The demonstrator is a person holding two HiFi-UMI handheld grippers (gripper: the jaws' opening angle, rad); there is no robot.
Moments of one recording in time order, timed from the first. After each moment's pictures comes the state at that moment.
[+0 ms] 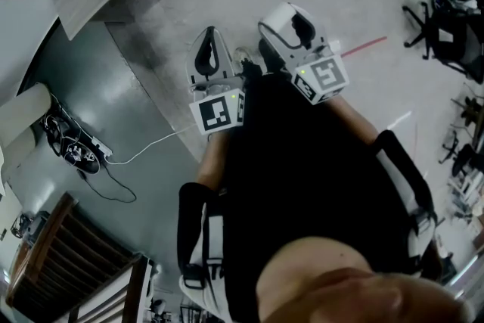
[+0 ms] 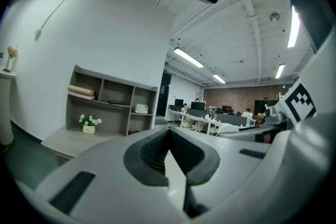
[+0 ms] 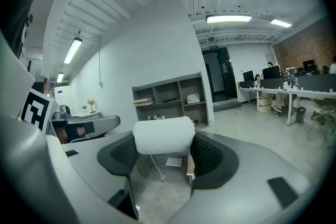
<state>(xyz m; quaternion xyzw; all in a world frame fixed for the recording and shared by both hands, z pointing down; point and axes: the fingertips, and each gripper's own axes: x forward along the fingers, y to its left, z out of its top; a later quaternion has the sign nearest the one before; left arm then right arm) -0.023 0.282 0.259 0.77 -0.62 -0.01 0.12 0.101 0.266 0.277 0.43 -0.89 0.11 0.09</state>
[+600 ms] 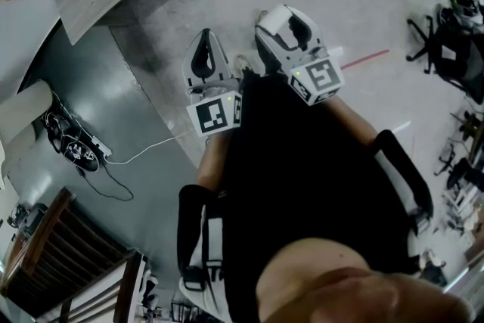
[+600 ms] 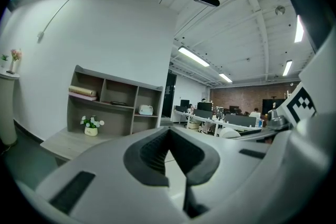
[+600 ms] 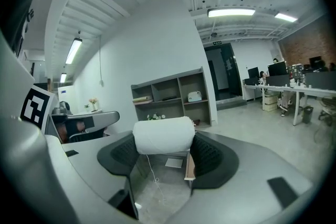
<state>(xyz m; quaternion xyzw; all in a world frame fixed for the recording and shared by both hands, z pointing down) -0.020 0.225 0.268 0.76 -0.64 0.01 0.10 0.105 0.201 0.288 0.41 -0.90 0.12 0.09</state>
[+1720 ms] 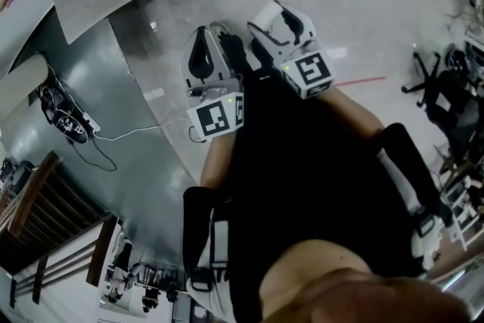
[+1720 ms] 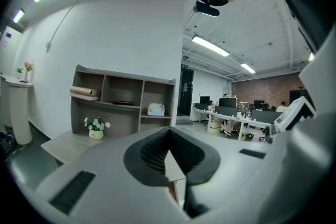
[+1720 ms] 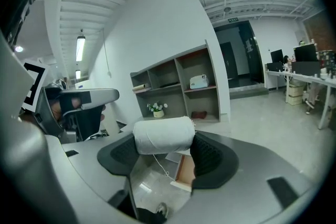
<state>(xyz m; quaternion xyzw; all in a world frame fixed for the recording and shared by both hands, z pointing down) 0.011 0.041 0.282 0.68 -0.73 0.04 0.11 0.114 0.005 0.346 0.30 -0.92 0.18 0.15</state>
